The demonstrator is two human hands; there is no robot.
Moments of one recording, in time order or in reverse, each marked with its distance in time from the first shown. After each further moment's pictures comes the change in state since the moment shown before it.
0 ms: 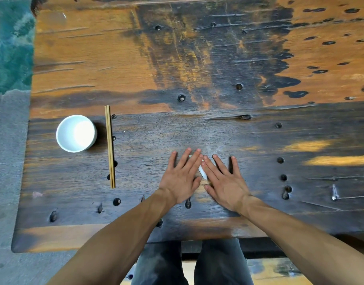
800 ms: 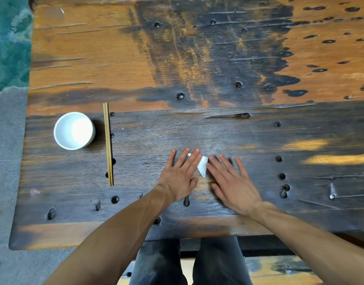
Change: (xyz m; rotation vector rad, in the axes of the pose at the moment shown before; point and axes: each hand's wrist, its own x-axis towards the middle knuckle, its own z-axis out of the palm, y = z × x) left_hand 0.005 -0.003 0.007 0.037 -0.085 0.017; right_hand -0.026 0.016 -0.006 0.055 0.210 -0.055
